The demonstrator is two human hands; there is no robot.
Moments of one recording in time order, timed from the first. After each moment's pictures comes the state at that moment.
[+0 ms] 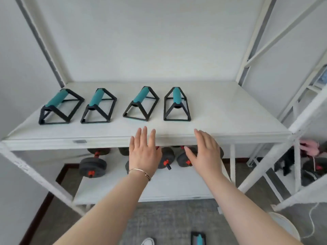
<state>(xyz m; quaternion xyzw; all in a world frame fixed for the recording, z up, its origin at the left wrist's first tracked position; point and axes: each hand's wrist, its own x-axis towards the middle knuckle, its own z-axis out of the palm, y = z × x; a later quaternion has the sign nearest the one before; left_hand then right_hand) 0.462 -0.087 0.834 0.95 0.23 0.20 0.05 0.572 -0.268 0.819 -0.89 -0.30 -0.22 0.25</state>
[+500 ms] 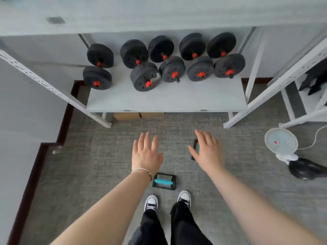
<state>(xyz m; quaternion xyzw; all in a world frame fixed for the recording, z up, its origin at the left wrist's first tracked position) 0.250 -0.221 0.623 0.95 0.26 -0.15 0.06 0.388 -0.402 0.588 -0.93 -0.32 0.07 0.14</state>
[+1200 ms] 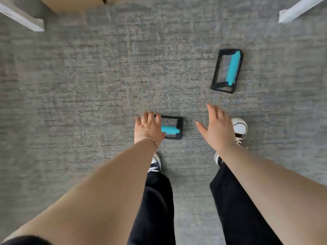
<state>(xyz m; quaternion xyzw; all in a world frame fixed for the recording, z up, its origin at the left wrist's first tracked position) 0.175 -0.234 0.102 0.90 0.19 -0.38 0.10 0.289 -0.428 0.116 -0.93 -0.23 0.27 0.03</state>
